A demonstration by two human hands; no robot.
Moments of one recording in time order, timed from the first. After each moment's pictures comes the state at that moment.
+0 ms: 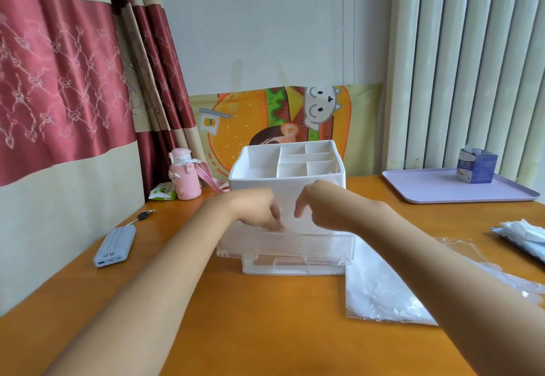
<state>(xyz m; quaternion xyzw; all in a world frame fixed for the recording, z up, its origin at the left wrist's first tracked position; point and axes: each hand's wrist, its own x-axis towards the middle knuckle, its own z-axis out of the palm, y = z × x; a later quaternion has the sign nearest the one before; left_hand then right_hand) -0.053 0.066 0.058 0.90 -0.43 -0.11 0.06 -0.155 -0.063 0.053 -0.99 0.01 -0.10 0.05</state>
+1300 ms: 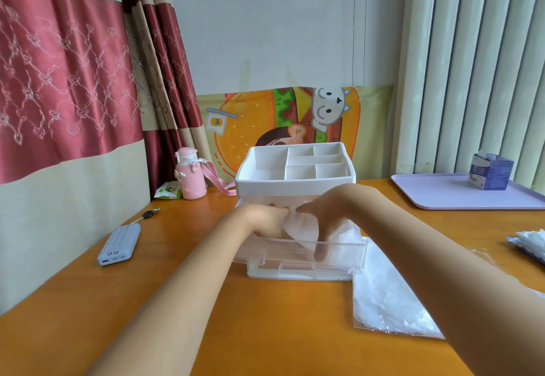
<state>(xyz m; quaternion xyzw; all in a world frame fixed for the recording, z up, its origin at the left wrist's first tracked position) -0.042 0.049 0.032 0.90 -0.40 -0.15 -0.01 -0.131 -0.065 0.068 -0.98 0.05 0.18 -0.07</state>
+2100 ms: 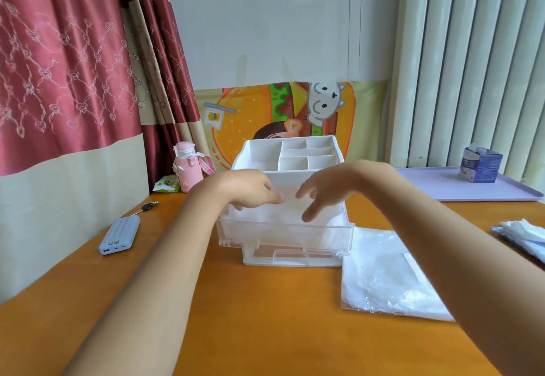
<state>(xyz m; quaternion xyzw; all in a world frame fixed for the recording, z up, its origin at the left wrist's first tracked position) -0.080 0.080 0.085 0.94 -0.33 -0.09 0.09 -0.145 -0.082 0.084 -0.99 0.04 0.10 -0.02</state>
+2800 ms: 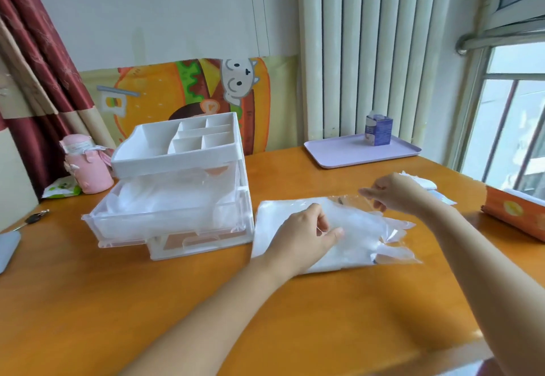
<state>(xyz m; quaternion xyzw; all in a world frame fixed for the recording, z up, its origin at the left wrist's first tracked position) -0.205 -0.088 -0.063 0.78 -0.51 -0.07 0.35 -0.302 -0.297 -0.043 -0.90 0.34 -0.16 0.24</state>
